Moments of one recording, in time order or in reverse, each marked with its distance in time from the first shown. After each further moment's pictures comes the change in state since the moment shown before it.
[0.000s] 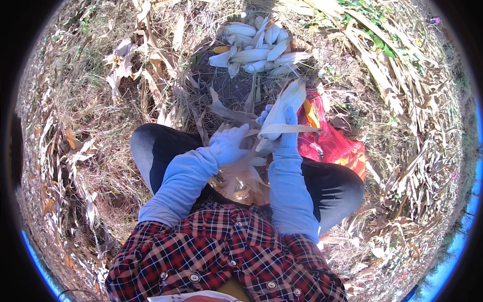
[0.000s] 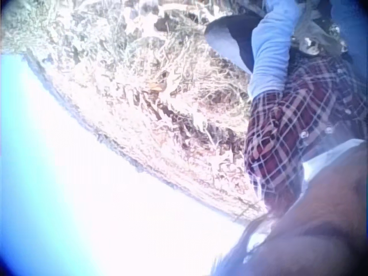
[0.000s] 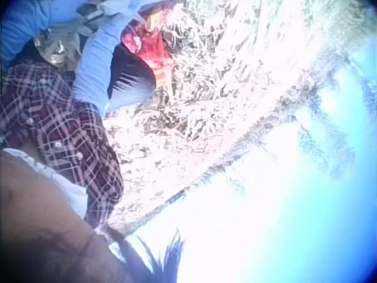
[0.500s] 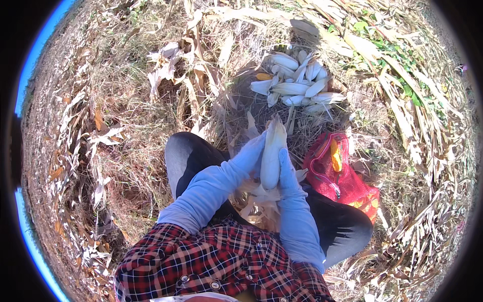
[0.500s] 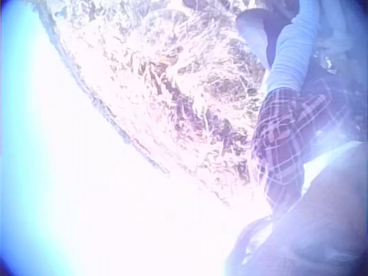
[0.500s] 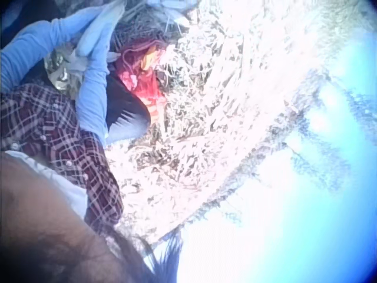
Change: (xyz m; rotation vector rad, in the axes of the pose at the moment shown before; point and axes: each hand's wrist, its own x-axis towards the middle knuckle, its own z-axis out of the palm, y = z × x) left_hand 0.038 -0.020 -0.004 -1.832 0.056 -0.026; right_hand -0.025 0.057 0.032 -0.338 -0.041 0.300
